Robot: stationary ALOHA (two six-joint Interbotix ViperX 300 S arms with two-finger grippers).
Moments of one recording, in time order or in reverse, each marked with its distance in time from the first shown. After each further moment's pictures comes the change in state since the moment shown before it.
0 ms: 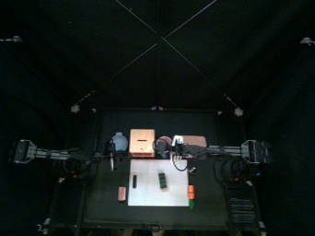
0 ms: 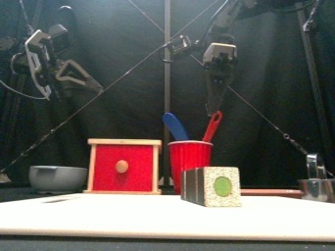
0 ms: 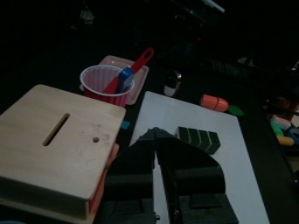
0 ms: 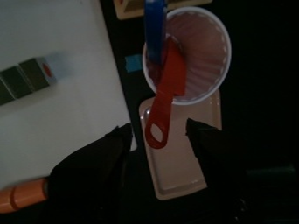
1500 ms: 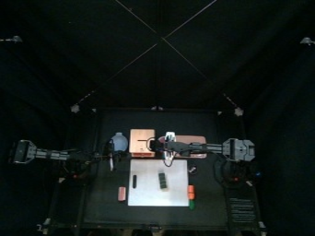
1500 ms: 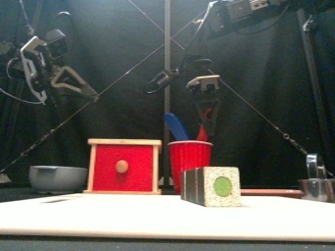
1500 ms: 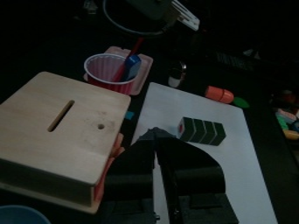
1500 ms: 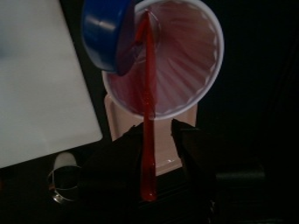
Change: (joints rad) left arm 0.006 -0.002 0.032 0.000 0.000 0.002; right arm -0.123 0.193 -0.190 -0.008 0.156 -0.161
